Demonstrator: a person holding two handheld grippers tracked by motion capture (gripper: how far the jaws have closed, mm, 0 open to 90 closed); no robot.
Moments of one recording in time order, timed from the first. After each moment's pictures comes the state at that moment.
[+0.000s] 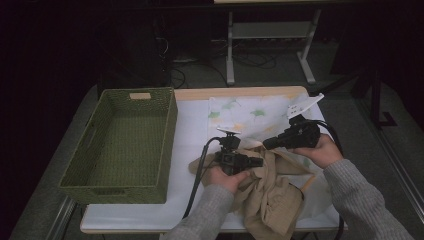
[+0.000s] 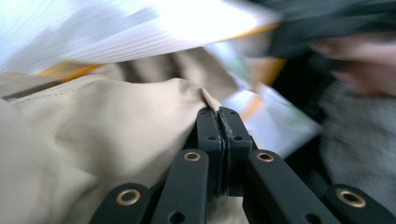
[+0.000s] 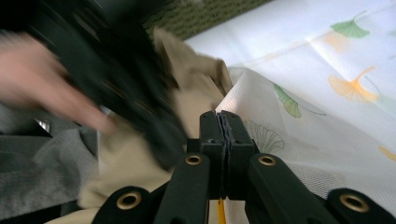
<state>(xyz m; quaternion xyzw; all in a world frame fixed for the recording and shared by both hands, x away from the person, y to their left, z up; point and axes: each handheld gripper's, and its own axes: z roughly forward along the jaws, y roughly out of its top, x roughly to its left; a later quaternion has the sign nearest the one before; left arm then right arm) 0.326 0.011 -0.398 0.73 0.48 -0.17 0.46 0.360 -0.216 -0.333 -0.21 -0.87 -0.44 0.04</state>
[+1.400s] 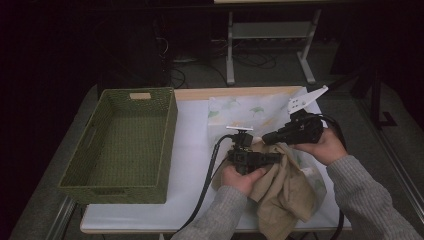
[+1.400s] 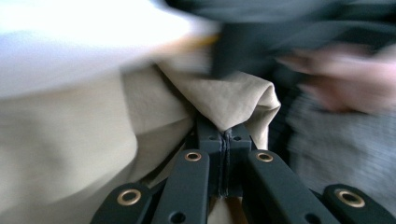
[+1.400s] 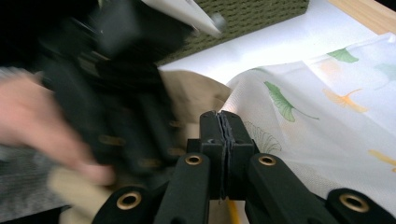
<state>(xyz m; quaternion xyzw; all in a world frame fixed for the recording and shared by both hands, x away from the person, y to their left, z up) 0.315 -0.010 -0.375 0.71 0.44 -0.17 0.52 0.349 -0.209 -0.301 -0.19 -0.88 -0.44 0.02</state>
